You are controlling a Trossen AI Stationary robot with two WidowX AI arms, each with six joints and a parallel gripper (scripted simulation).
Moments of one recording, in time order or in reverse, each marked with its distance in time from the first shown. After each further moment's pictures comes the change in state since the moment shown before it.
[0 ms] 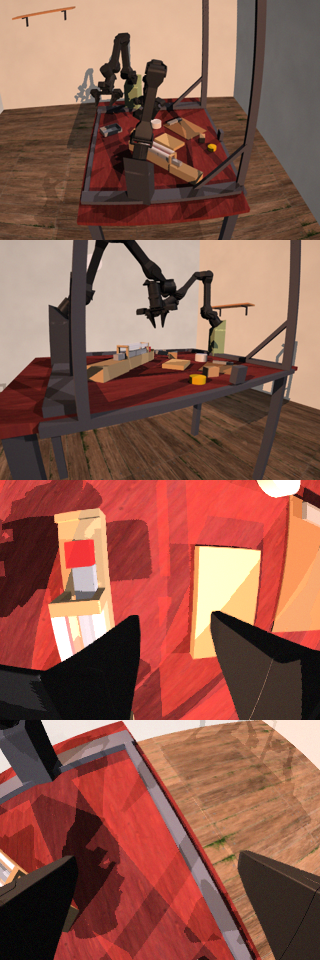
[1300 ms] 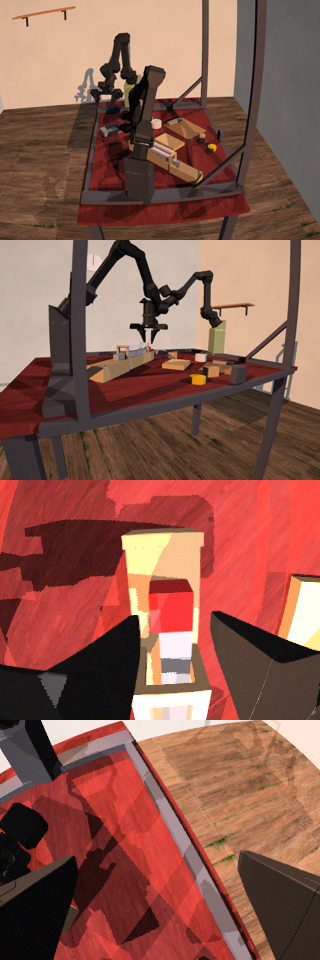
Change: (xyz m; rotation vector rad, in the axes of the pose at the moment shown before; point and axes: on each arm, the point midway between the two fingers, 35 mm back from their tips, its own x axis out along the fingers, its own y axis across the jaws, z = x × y) left arm 0.076 0.071 0.031 0.008 0.121 0.125; right arm 0.000 0.000 0.000 0.000 0.000 0.000
